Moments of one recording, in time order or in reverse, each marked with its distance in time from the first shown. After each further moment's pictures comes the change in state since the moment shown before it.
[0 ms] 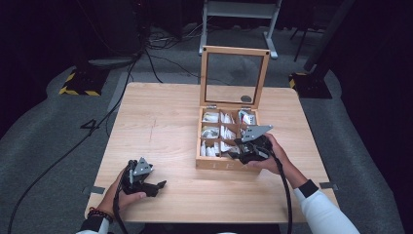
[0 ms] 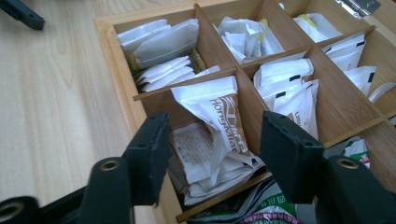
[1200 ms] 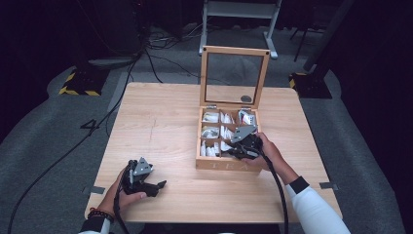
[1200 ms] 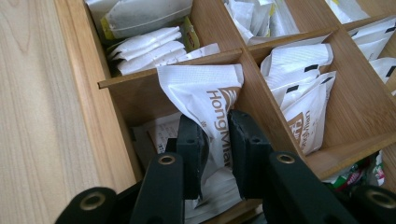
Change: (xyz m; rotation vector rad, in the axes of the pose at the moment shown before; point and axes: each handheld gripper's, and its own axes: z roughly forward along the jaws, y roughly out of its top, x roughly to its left) left arm 0.000 0.000 0.000 0.001 0.003 0.000; right arm 0.000 0.008 0.025 0.133 -0.031 -0.083
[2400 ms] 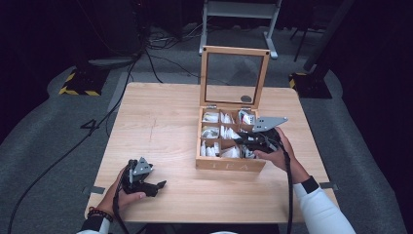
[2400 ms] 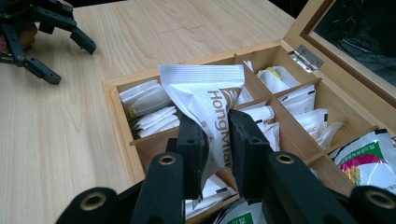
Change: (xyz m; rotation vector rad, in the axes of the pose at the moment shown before) left arm 0.002 0.000 0.000 0.000 -0.011 0.011; right arm -0.016 -0.006 -0.058 -0.300 0.026 0.109
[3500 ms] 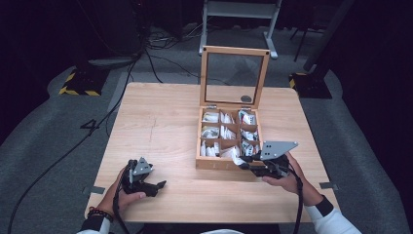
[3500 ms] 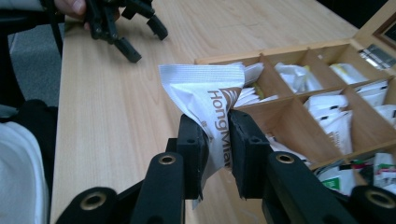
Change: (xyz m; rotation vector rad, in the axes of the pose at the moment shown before) left arm 0.000 0.000 0.000 0.000 0.002 0.000; right arm 0.060 -0.022 -0.032 -0.005 0.118 -0.076
